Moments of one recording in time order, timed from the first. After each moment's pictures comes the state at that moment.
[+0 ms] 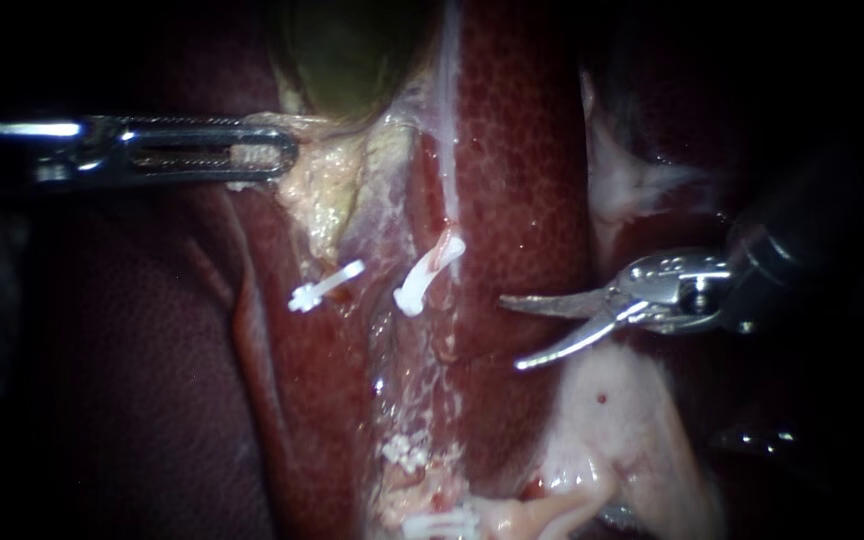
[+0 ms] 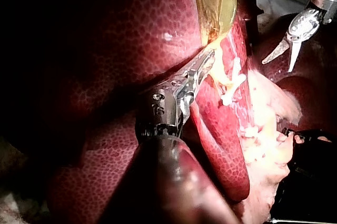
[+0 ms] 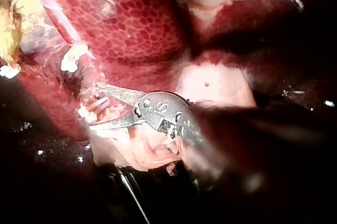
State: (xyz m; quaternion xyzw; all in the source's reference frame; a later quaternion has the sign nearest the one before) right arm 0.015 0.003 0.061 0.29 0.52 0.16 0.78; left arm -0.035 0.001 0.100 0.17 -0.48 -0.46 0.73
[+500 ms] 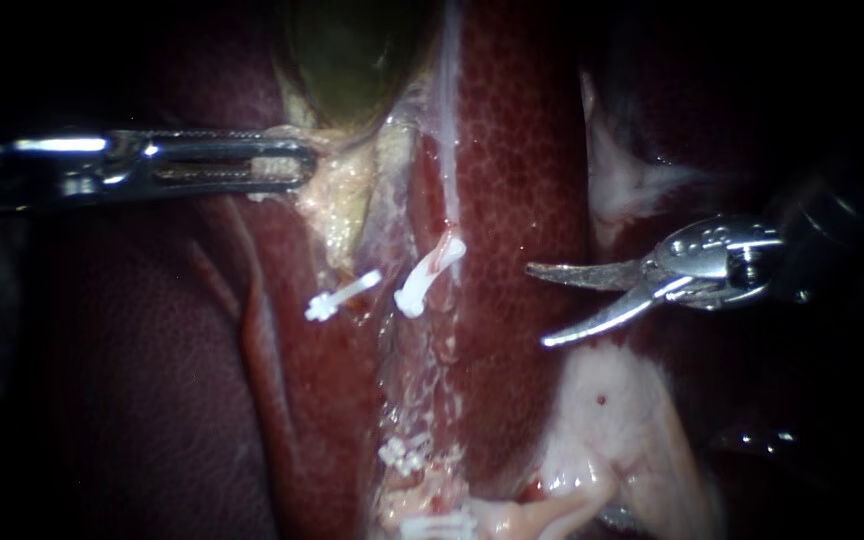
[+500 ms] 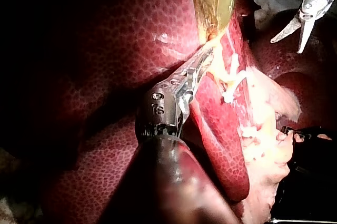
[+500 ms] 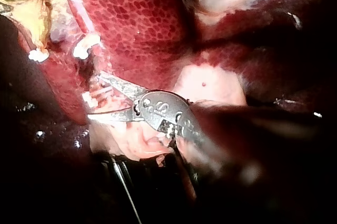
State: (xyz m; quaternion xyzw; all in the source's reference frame) right arm 0.014 0.004 0.057 0.26 0.52 0.17 0.79; left arm -0.037 -0.002 0.104 0.17 -0.47 -0.45 0.74
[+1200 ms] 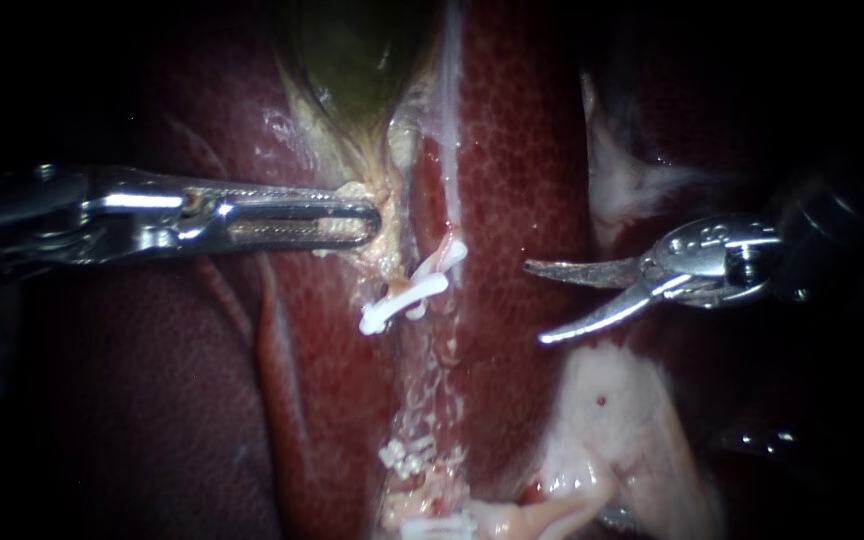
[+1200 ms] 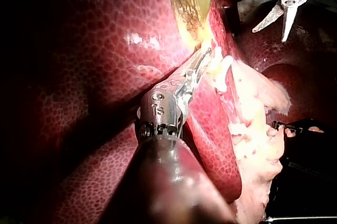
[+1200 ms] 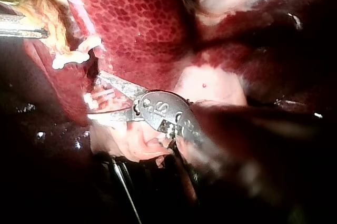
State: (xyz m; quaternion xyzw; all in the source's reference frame) right arm 0.014 0.004 0.057 0.26 0.52 0.17 0.79; left arm -0.041 -0.004 0.106 0.19 -0.46 -0.44 0.75
